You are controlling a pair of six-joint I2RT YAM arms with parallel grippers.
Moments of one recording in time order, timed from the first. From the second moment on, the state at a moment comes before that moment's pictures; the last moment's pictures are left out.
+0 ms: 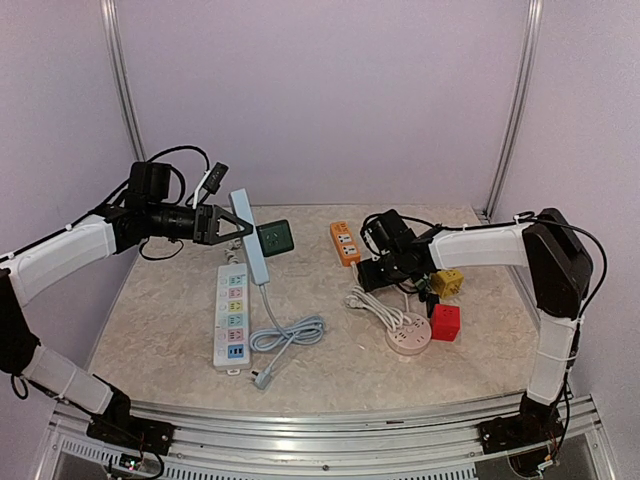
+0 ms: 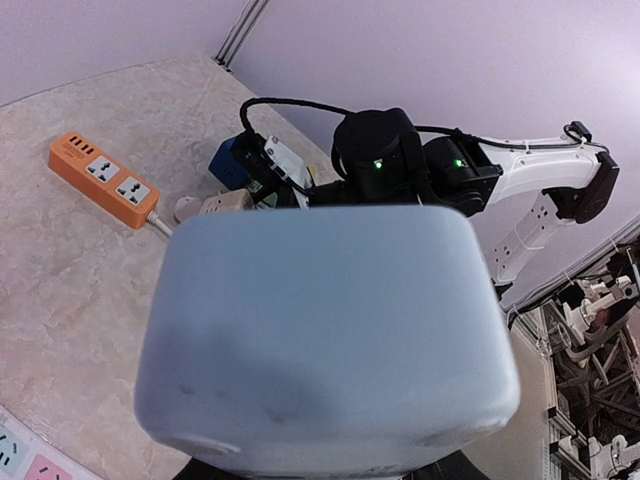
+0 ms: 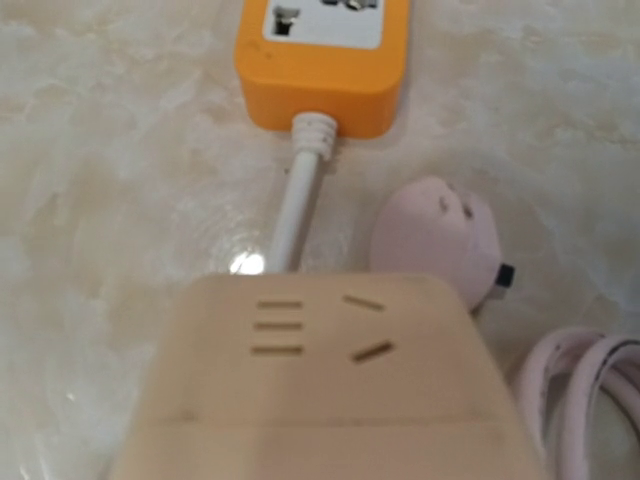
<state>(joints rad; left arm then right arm) -0.34 1.38 1.11 -0.22 0.93 -0.23 0.70 1.93 1.30 -0.27 0.20 0.27</state>
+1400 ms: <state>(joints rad) -0.44 1.36 1.10 -0.16 1.14 -0.20 0.80 1.49 1.20 0.23 -0.72 0.31</state>
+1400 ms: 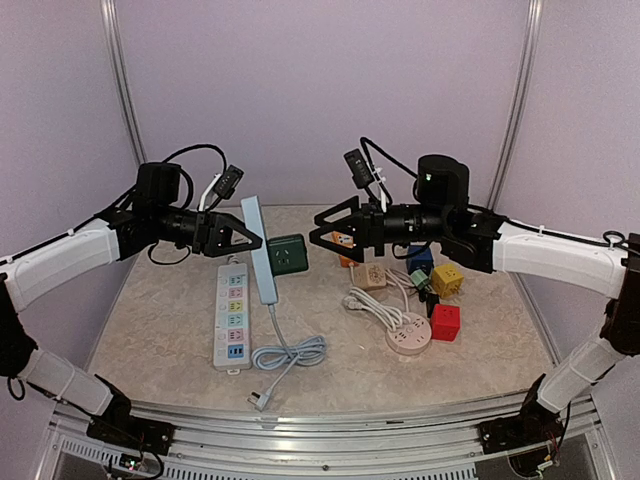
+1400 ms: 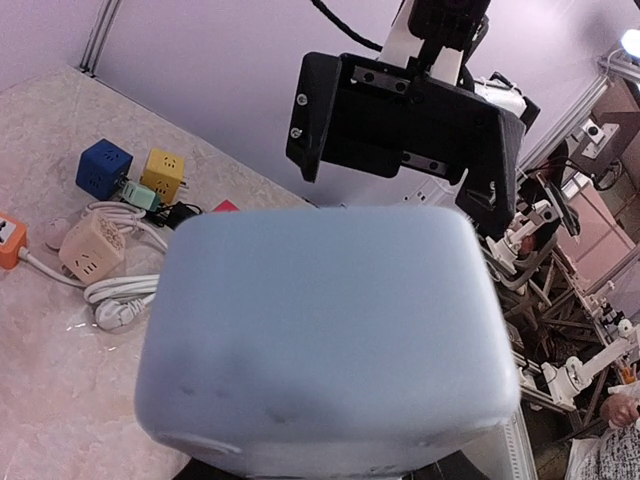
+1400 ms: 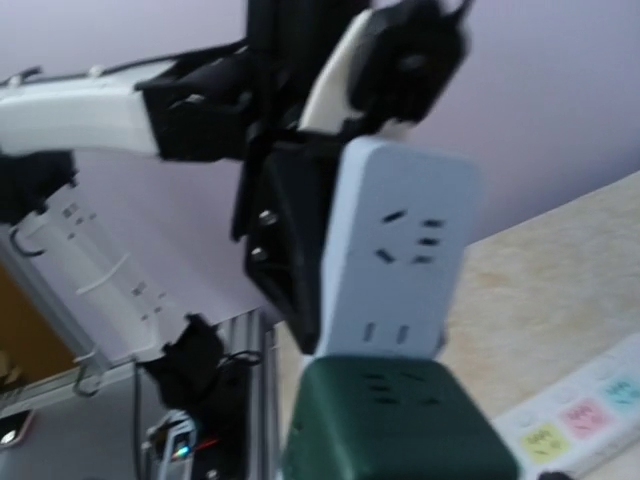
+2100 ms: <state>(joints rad) -0.46 1.33 1.08 -0.09 1.23 -0.22 0.84 1.64 1.25 0.28 -0.85 0.36</state>
